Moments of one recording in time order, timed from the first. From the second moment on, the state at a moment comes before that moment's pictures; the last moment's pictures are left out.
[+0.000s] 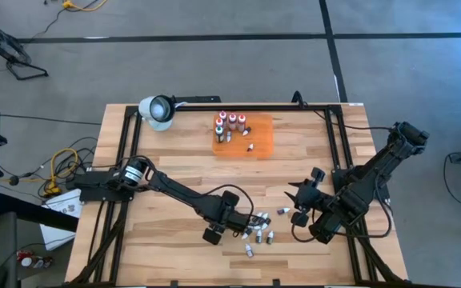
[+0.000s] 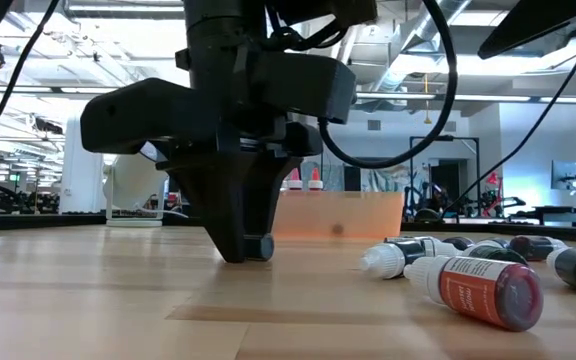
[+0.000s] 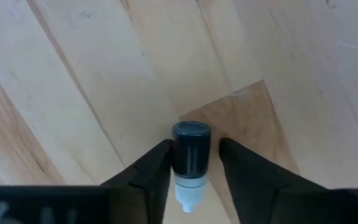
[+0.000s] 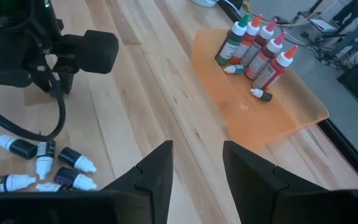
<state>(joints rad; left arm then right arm) -0.33 2.23 1.63 -0.88 -0.13 0.13 0.77 1.33 1.01 -1.00 0.93 0.89</state>
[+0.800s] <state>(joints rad) -0.33 2.23 1.70 -0.94 -0.15 0.12 0.77 1.33 1.01 -1.00 0.92 0.89</state>
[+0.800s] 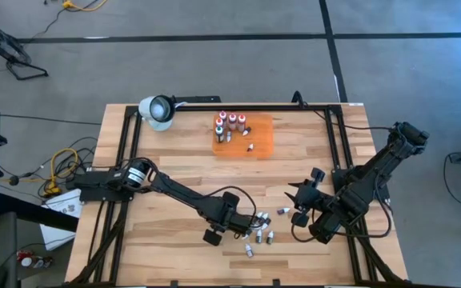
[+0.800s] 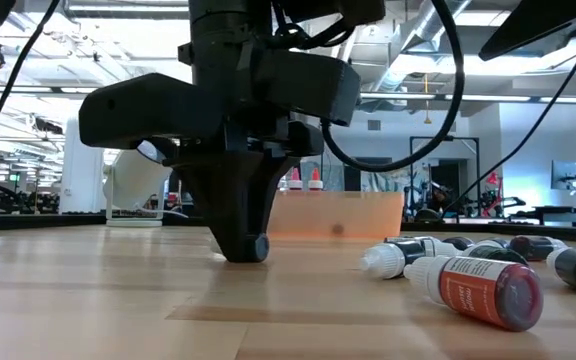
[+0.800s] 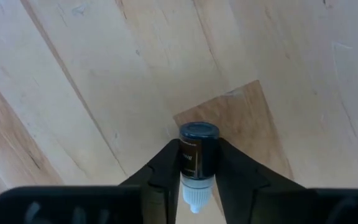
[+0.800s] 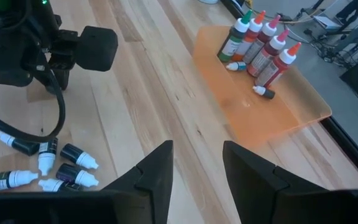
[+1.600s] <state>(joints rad) -0.26 2.16 1.75 -1.16 -0.70 0.08 0.77 1.33 1.01 -1.00 0.91 0.88</state>
